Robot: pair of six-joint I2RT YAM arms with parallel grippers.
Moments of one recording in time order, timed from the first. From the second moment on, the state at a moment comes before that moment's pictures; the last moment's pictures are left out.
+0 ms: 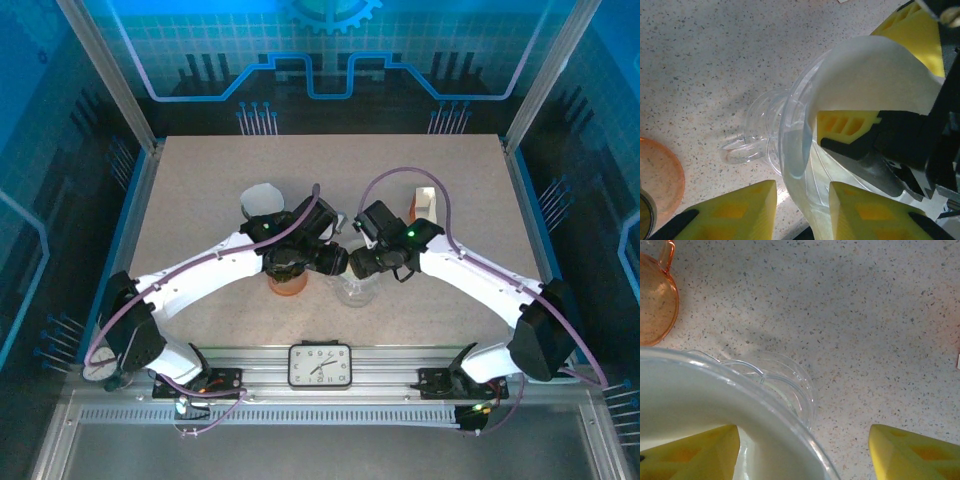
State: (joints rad) left arm -0.82 1.52 1.31 -0.76 0.14 -0.51; right arm 0.71 1.42 1.12 -0.85 0.12 0.27
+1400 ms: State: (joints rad) left arm -0.82 1.50 1.29 -0.74 0.14 -0.52; right arm 0.71 1.02 1.04 -0.80 0.32 0.32
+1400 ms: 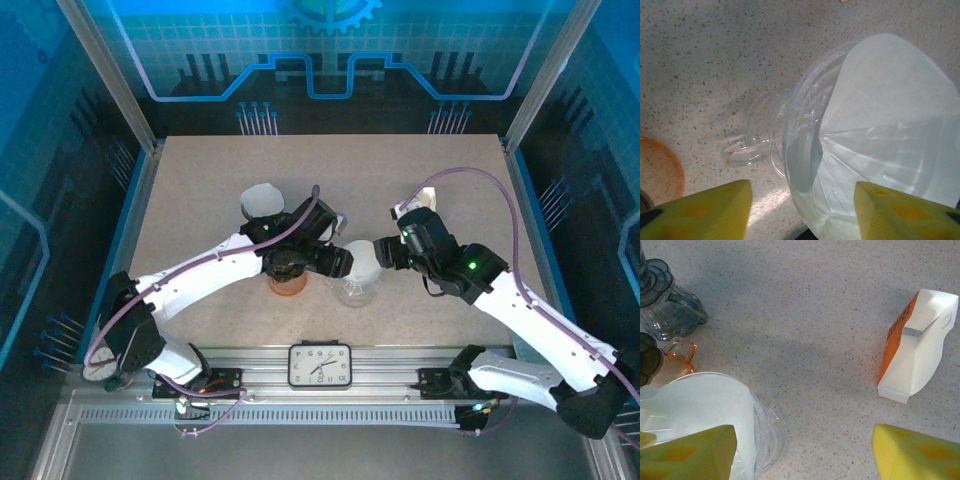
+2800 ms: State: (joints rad) left arm 0.12 1.42 0.76 -0.13 0.31 -1.04; right arm 0.71 0.87 0.90 -0.64 0.31 0.34
